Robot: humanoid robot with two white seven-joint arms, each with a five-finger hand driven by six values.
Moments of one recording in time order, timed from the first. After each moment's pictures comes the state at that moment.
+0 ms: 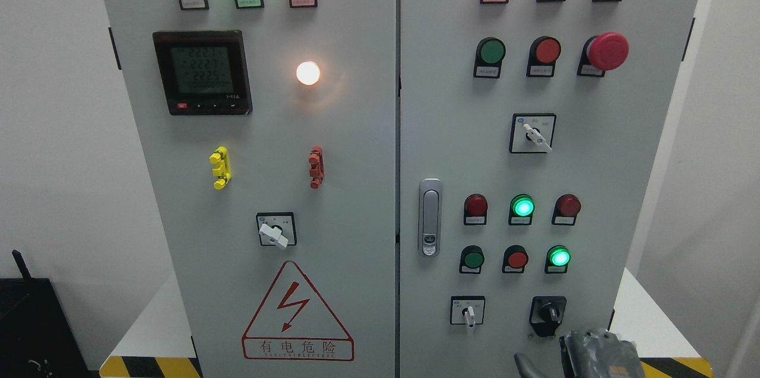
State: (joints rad) left arm 0.04 -0.10 -0.08 -0.07 0.20 -0.02 -0.04; right arm -0.13 -0.04 -0.02 -1.78 1.34 0.14 0.18
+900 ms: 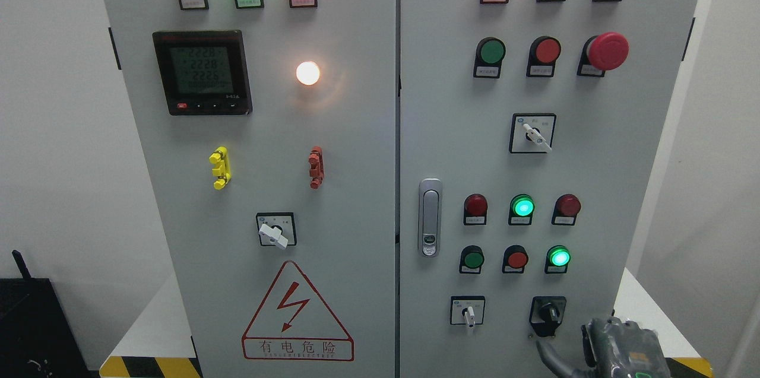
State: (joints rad) left arm 0.04 -0.10 -0.08 -0.07 0.20 -0.02 -0.04; right arm -0.20 -0.08 -0.05 -1.70 1.33 0.16 0.17
